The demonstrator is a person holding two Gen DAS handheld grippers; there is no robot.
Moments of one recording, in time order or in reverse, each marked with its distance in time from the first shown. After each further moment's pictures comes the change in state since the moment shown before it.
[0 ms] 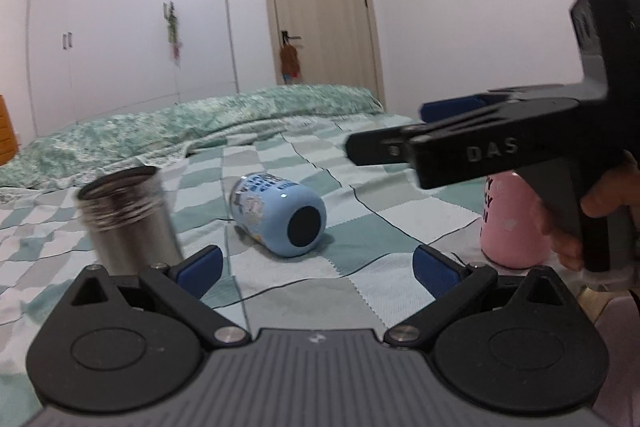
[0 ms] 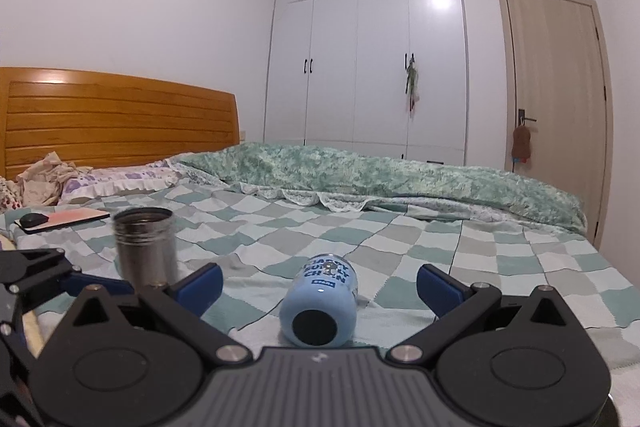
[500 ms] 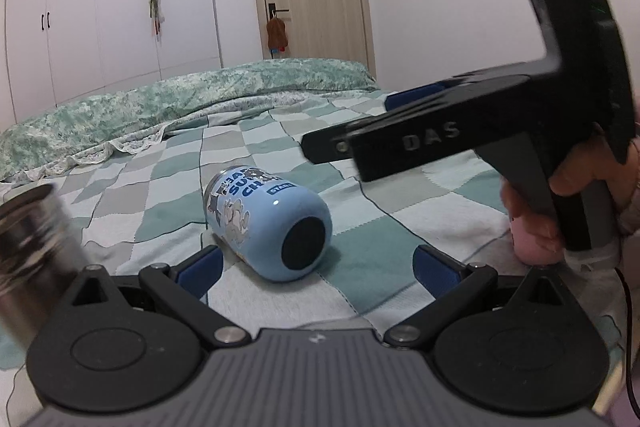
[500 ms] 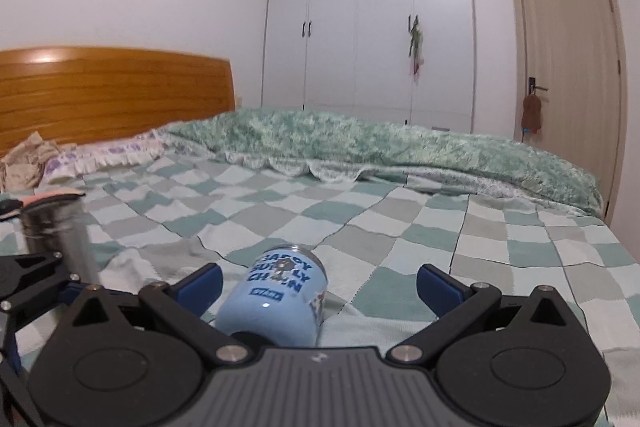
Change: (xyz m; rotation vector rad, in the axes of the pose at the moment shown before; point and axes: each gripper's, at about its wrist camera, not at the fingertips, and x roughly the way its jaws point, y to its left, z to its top) left arm 0.088 0.017 0.017 0.000 0.080 -0.038; right arm 0.101 -0.049 0.010 -0.002 0.126 0.022
